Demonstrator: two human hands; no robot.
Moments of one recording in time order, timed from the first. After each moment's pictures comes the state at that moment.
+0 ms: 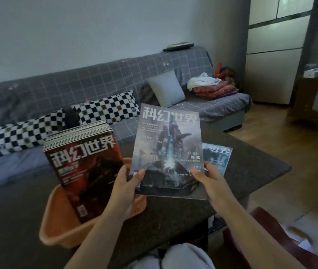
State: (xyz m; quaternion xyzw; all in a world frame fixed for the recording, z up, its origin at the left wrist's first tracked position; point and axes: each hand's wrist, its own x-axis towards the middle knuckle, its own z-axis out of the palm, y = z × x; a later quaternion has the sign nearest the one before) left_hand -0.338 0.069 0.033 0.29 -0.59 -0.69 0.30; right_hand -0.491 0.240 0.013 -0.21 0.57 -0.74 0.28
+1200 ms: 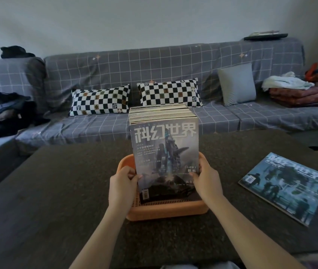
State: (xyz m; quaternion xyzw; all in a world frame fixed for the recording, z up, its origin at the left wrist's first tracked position) left_hand -0.198 -0.037 0.005 0.55 -0.71 -0.24 0.39; right_hand -0.404 0.047 -0.004 -0.46 0.77 -0.45 0.08
